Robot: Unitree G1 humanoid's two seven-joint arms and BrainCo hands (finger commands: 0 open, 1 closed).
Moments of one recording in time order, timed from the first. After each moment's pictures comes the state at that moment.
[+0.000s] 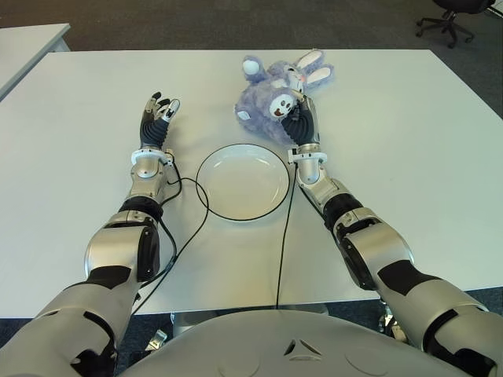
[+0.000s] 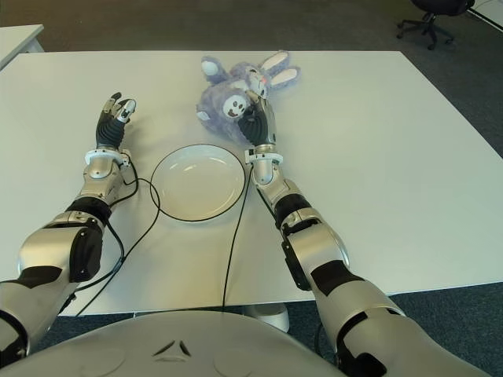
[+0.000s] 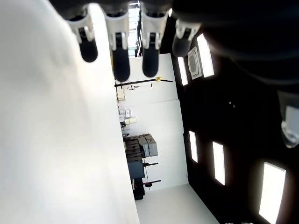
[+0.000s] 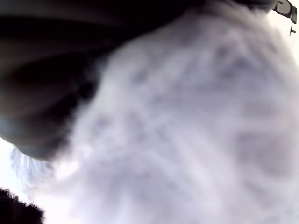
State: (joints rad) left arm -0.65 0.24 0.22 1.22 0.00 -0.51 0.08; right arm -0.74 -0.09 0.27 1.14 -0.42 -0.66 -0.66
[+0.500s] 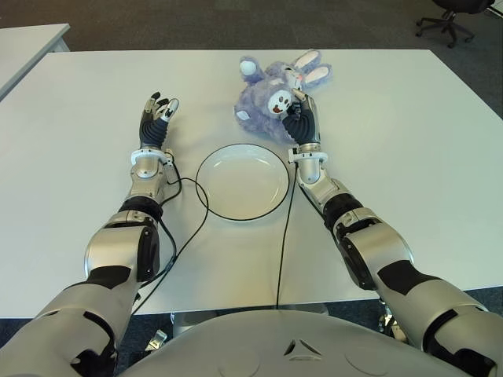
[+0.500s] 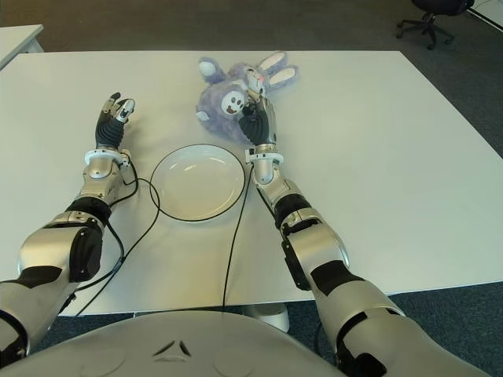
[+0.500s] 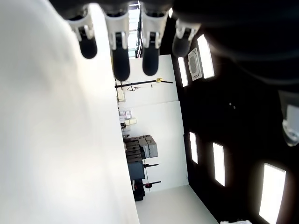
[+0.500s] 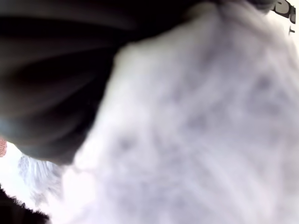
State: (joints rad) left arm -0.65 0.24 0.22 1.22 0.00 -0.51 0.08; right arm -0.74 -0.08 0.26 1.14 -0.42 -0.68 -0.66
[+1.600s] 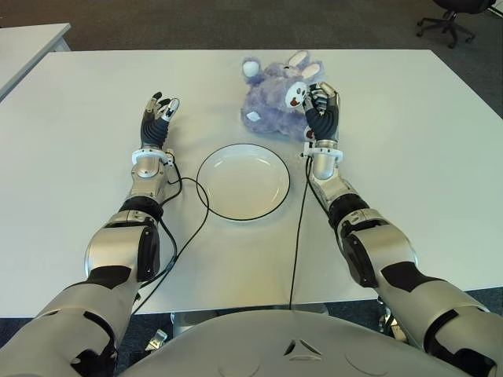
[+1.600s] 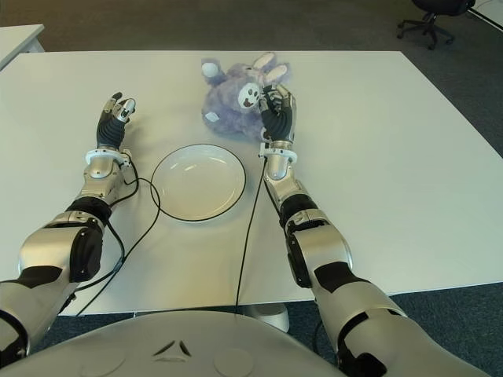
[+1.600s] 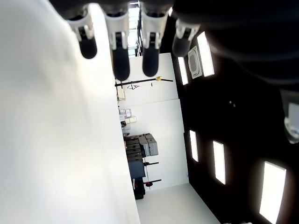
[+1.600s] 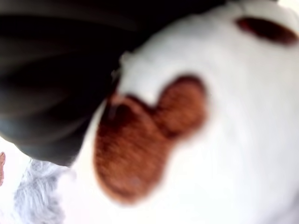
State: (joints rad) left arm -0.65 0.24 0.21 1.22 0.00 -0.51 0.08; right arm -0.73 -0.10 0.10 1.14 -0.31 -0.72 -0.64
